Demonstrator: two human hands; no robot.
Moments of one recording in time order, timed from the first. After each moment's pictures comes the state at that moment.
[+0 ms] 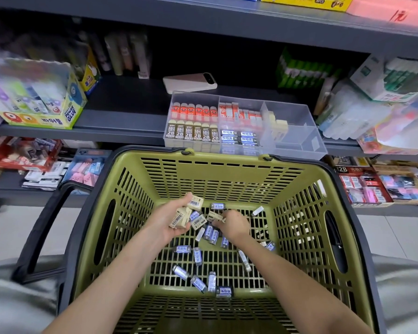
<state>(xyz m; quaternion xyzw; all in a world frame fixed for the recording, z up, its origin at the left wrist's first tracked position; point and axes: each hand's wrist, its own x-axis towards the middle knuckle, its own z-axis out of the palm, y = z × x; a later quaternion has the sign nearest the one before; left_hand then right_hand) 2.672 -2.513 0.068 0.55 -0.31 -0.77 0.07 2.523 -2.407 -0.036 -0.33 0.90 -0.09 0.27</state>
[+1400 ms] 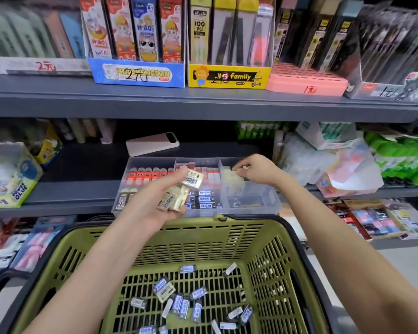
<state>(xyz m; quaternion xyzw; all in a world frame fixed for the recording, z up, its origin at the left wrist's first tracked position) 2.560 -2.540 0.214 0.40 -0.39 -0.81 0.18 2.309 -2.454 0.184 -0.45 0.86 -0.16 0.16</state>
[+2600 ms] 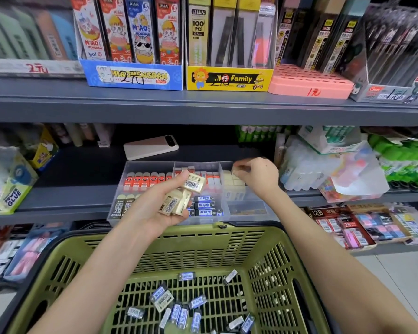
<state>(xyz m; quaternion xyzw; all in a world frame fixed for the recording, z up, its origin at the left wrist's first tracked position) 2.548 -2.545 0.209 0.40 -0.37 -0.82 0.16 2.323 -2.458 0.168 -0.41 0.88 -0.23 -0.04</state>
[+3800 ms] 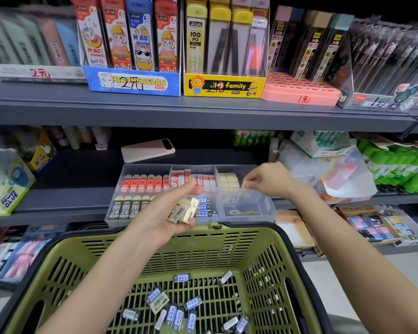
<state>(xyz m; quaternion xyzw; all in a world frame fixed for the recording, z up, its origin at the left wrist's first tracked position) 2.545 -2.529 0.207 0.36 -0.41 -0.83 0.11 2.306 -2.421 0.204 -0.51 0.86 -0.02 0.04</state>
